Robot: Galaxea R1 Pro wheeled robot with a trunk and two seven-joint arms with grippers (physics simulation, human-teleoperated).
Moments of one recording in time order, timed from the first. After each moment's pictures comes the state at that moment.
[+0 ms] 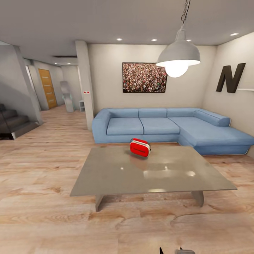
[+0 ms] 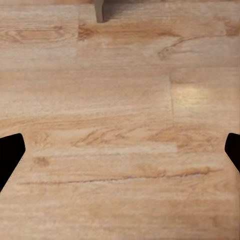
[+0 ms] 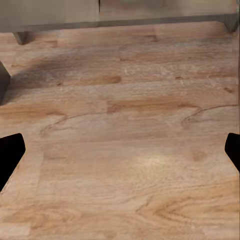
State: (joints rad) left arm 0.00 0.00 0.02 -0.64 0.00 -0.14 0.00; right arm -0.04 0.04 0.01 -0.67 0.00 -0.36 -0.02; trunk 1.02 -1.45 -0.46
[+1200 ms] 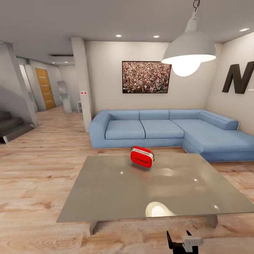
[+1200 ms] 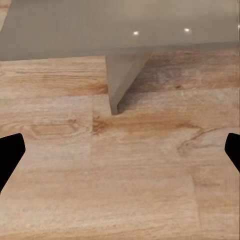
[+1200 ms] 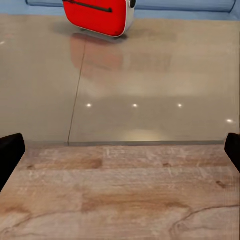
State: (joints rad) left arm 0.00 0.05 0.02 -0.75 -0.01 -0.19 0.00; right arm -0.04 -0.03 0.01 -0.79 0.00 -0.44 -0.01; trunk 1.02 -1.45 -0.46
